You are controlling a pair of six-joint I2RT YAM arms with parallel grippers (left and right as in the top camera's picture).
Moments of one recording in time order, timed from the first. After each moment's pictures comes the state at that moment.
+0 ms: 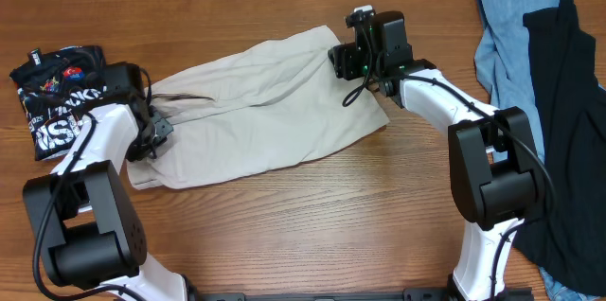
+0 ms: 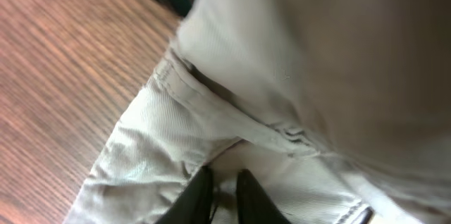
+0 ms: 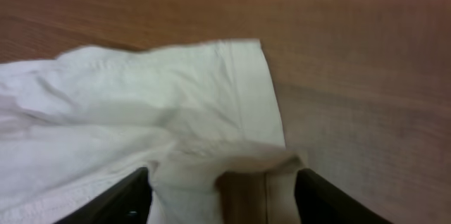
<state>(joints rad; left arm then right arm) 0.24 1.81 1.12 -0.68 -0.17 -0.53 0.29 2.09 1.39 -0.06 -0.22 0.09</state>
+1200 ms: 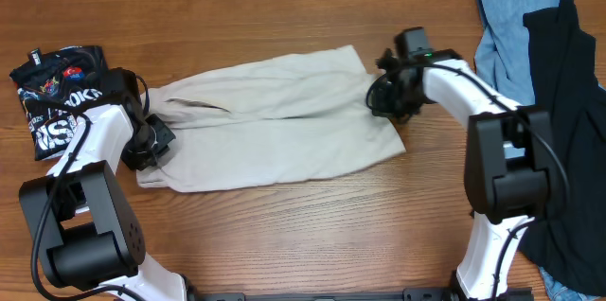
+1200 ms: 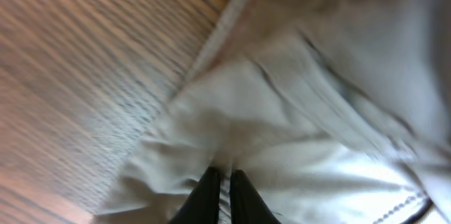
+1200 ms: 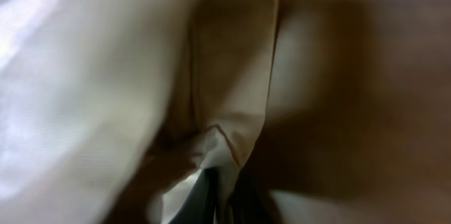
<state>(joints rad) 0.26 1.81 1.13 -0.80 -0.04 -0.50 0.15 2.10 1.44 -0.81 -0.28 0.14</state>
